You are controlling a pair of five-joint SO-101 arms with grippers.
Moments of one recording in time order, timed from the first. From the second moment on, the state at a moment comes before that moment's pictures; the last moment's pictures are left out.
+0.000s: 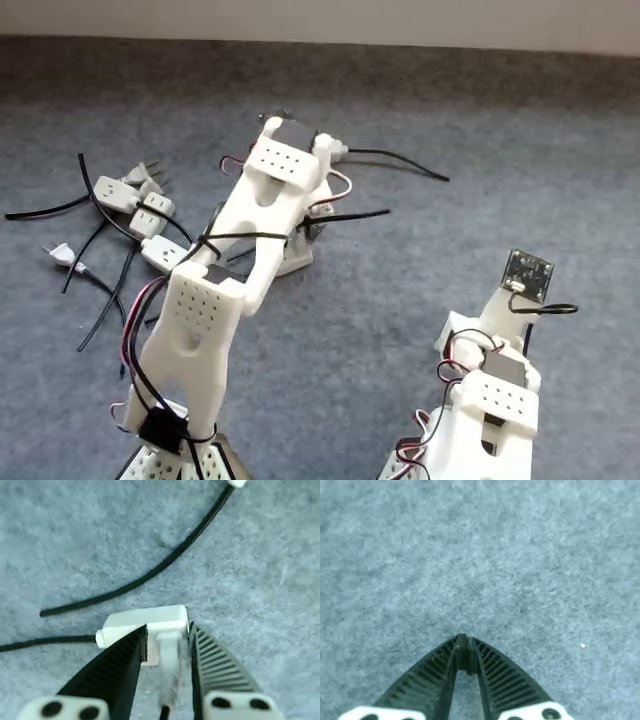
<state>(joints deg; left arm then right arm) 14.9 49.6 -45.7 100.2 37.4 17.4 -60.1 86.4 40.7 -2.2</state>
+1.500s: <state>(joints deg) 7.8 22.9 -33.4 100.4 -55.7 17.4 -60.1 86.4 40.7 -2.2</state>
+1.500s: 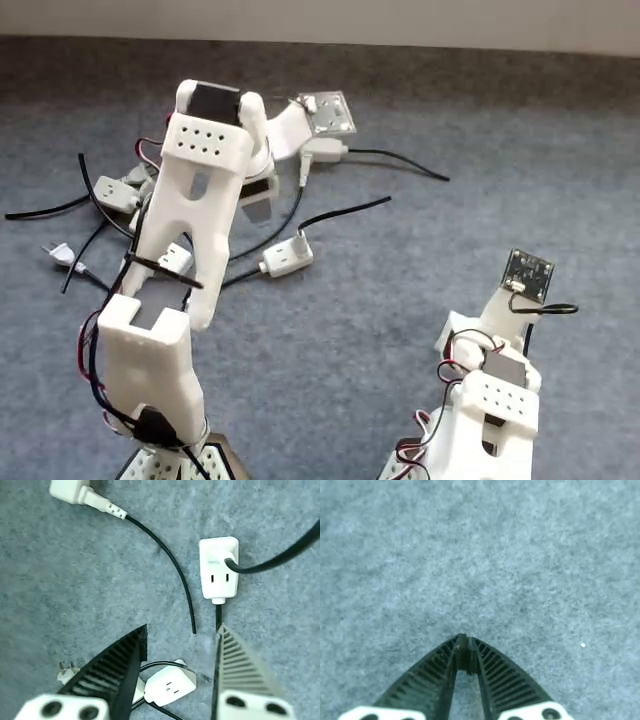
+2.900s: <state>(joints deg) 14.5 21.0 2.0 74.0 -47.8 15.5 -60.2 87.8 40.7 -2.2</state>
